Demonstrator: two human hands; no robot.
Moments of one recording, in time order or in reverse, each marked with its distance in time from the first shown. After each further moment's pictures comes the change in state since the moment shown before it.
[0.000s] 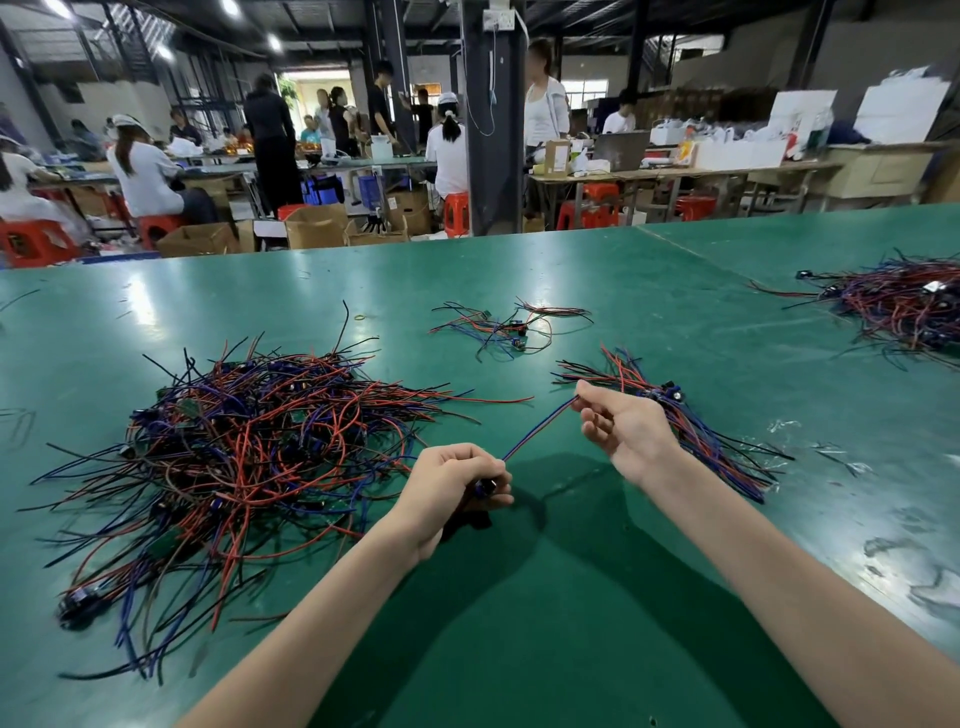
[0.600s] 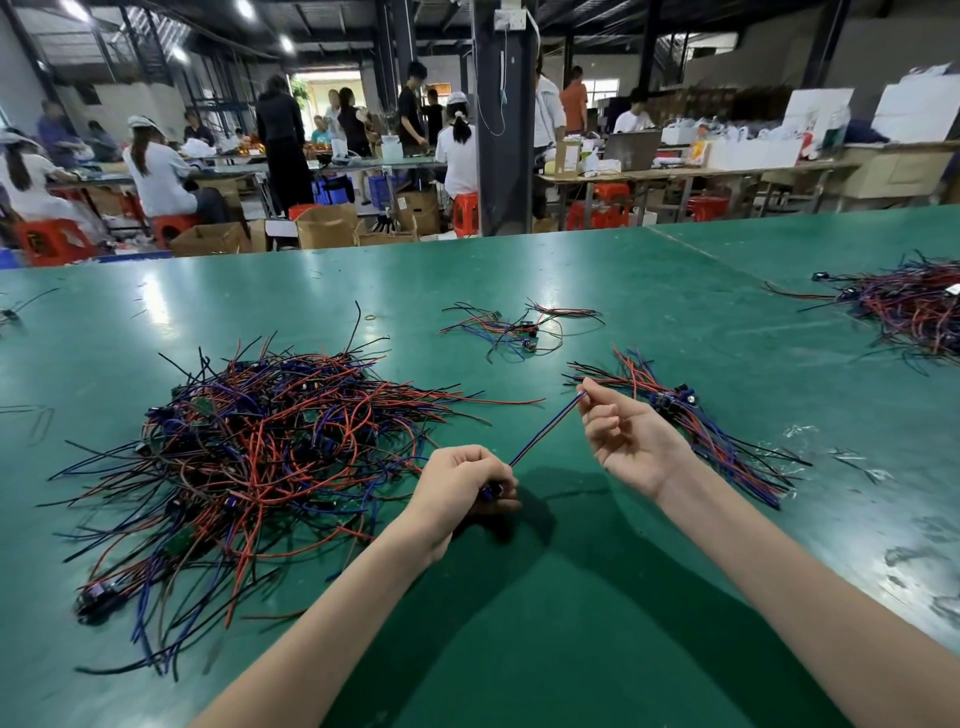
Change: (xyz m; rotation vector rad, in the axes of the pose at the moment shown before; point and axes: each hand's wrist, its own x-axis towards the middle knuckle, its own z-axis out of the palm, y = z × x) left_hand 0.005 -0.004 -0.002 0.067 0.038 0.008; right_hand -0.006 -0.001 0.004 0.386 -0.272 0.312
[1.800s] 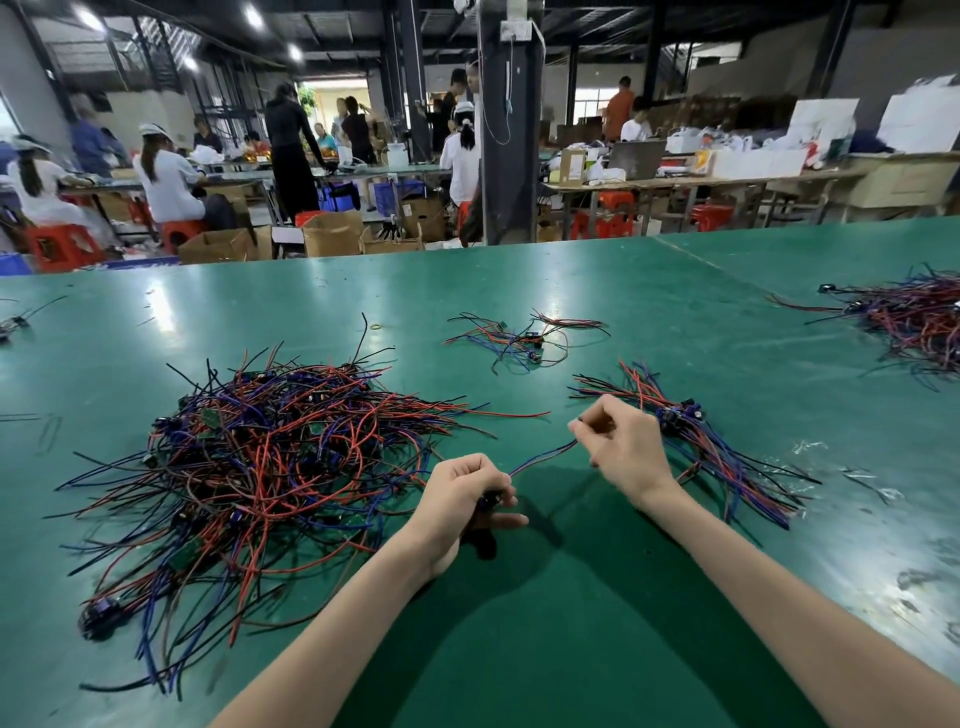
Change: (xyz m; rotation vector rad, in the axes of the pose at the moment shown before) left_hand 0.004 -0.004 -0.008 -0.062 -0.059 0.013; right_hand 0.024 0.013 -0.019 -1.416 0.214 -0.831
